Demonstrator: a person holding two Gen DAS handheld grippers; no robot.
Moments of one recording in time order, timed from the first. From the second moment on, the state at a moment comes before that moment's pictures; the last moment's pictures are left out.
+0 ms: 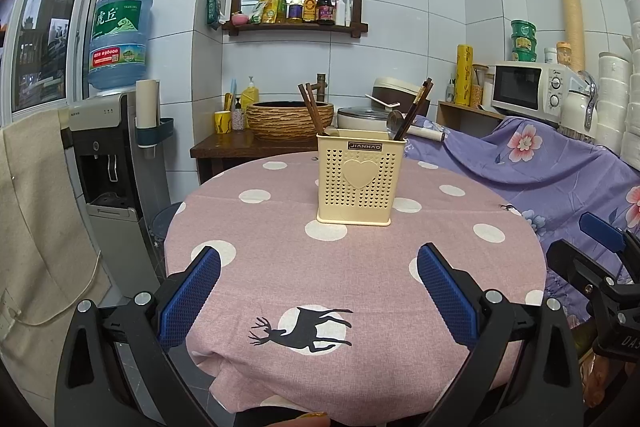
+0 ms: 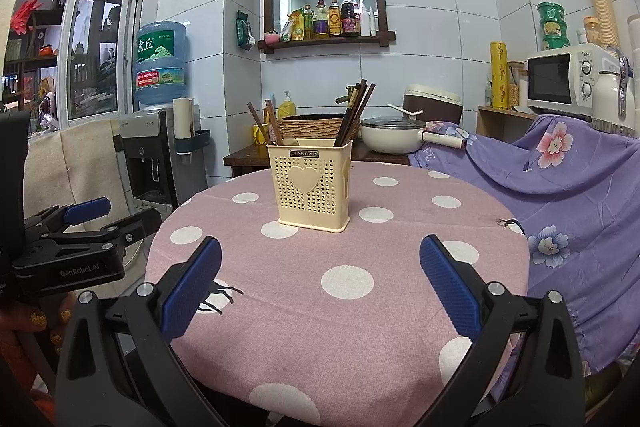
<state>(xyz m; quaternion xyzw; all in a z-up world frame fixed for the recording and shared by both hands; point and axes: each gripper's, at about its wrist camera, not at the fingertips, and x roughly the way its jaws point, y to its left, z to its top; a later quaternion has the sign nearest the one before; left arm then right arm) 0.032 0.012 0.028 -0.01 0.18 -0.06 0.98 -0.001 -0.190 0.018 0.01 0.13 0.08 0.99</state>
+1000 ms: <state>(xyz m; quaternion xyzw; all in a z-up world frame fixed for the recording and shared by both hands) 0.030 0.015 0.027 -0.01 0.18 -0.06 0.98 -0.002 -0.189 0.015 0.01 0.13 0.08 0.99</state>
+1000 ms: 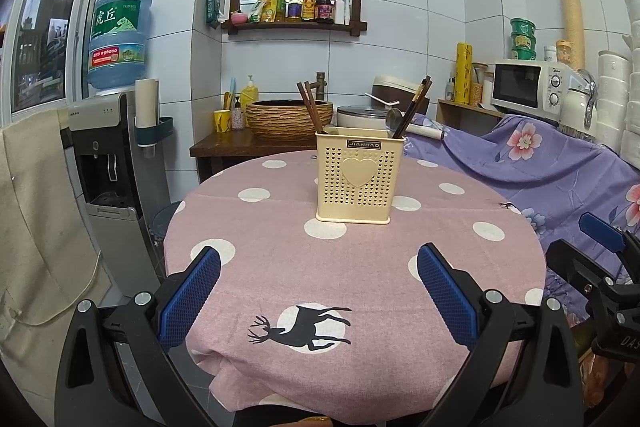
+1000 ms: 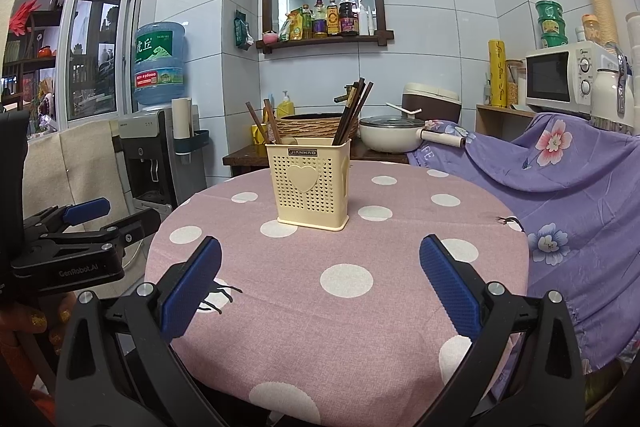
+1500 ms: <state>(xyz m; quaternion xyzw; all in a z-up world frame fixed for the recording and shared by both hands) 0.030 0.015 0.027 -0.01 0.18 -0.06 0.98 -0.002 -0.188 0.015 0.02 0.13 0.08 0.99</state>
